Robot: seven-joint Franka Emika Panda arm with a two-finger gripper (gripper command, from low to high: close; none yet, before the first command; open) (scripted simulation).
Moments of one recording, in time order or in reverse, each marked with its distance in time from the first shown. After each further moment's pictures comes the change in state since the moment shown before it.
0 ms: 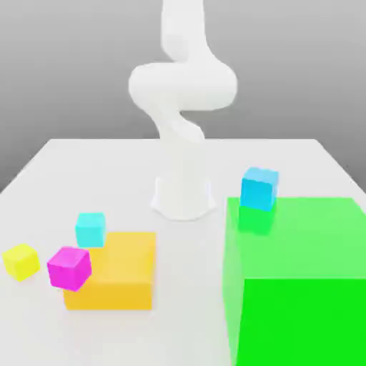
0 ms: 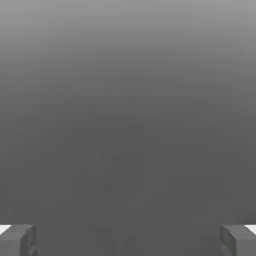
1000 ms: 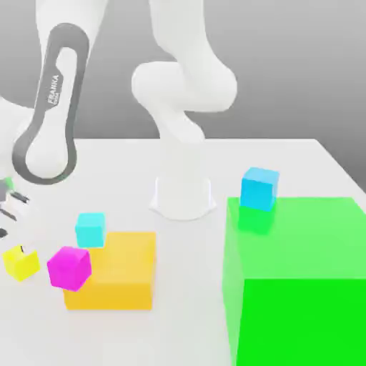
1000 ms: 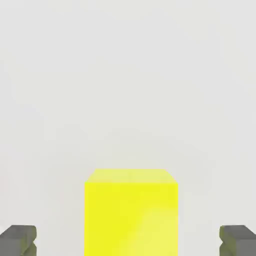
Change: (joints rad) arm -0.378 1.035 -0.378 -0.240 0.447 0.498 -0.584
